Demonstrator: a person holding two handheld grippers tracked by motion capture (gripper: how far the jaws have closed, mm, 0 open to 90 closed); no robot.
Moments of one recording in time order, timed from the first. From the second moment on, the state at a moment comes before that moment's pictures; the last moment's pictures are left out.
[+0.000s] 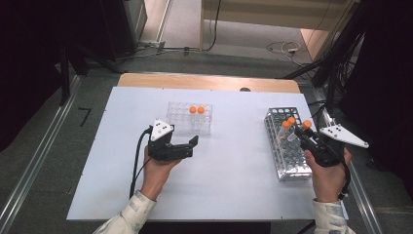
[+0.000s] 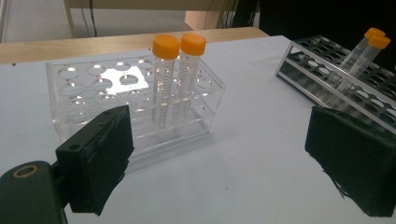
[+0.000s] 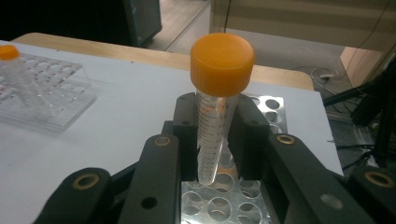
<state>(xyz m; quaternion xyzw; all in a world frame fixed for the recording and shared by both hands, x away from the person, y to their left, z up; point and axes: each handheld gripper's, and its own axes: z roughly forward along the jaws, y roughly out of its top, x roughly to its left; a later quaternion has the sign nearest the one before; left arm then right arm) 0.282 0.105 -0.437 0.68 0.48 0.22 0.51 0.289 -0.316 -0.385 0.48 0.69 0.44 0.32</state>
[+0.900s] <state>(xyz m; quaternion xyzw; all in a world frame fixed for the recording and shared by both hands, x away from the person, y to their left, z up) 0.278 0.100 -0.435 0.68 0.47 0.22 0.51 0.285 -0.253 -0.401 0.41 0.76 0.44 0.26</state>
